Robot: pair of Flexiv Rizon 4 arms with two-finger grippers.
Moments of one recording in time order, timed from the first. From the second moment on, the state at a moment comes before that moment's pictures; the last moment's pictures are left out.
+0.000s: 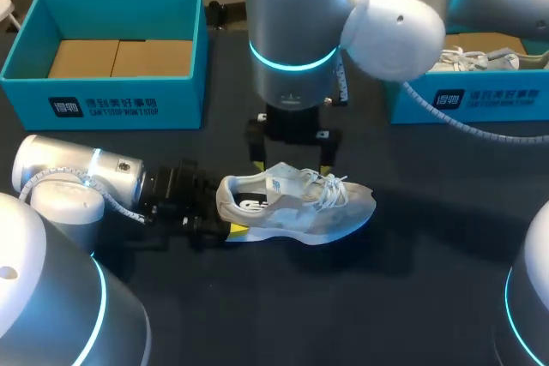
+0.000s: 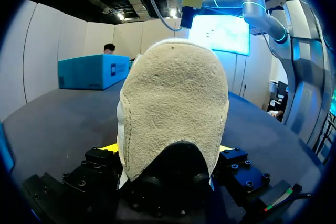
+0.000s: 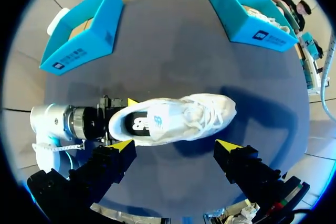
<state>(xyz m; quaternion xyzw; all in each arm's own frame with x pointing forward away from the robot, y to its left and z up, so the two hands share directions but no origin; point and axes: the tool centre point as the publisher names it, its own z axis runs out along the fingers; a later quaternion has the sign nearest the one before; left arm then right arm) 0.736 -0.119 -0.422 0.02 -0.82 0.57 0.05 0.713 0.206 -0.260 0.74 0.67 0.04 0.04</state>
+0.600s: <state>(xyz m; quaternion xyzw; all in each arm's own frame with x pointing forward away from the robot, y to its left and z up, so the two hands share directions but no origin) 0.736 -0.119 -0.422 0.02 -0.82 0.57 0.05 0.727 0.221 -0.311 0.73 0.68 0.01 0.06</state>
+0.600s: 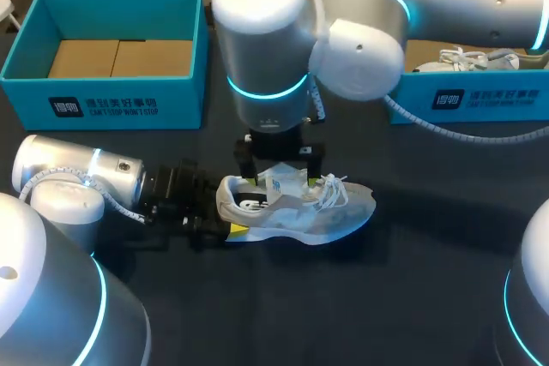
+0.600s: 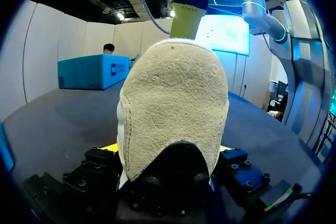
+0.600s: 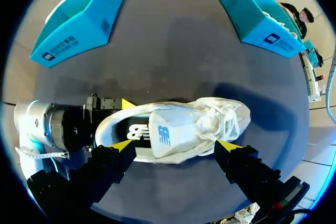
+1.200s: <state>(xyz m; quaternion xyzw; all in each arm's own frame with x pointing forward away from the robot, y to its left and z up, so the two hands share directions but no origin) 0.736 -0.119 -0.422 0.02 -0.82 0.57 0.05 0.735 0.211 -0.339 0.73 0.68 -0.05 0.10</state>
